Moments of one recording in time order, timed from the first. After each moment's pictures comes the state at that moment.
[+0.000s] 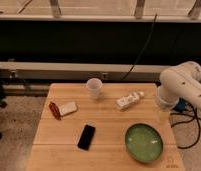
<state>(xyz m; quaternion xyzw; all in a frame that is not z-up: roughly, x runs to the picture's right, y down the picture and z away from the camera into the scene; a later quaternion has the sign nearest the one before) 0.287 0.108 0.683 -0.28 0.02 0.02 0.96</state>
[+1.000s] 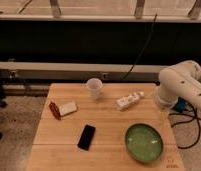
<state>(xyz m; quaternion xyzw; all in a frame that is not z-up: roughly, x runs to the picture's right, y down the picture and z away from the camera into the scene) 0.276 0.107 0.677 -0.29 0.01 0.01 0.96</state>
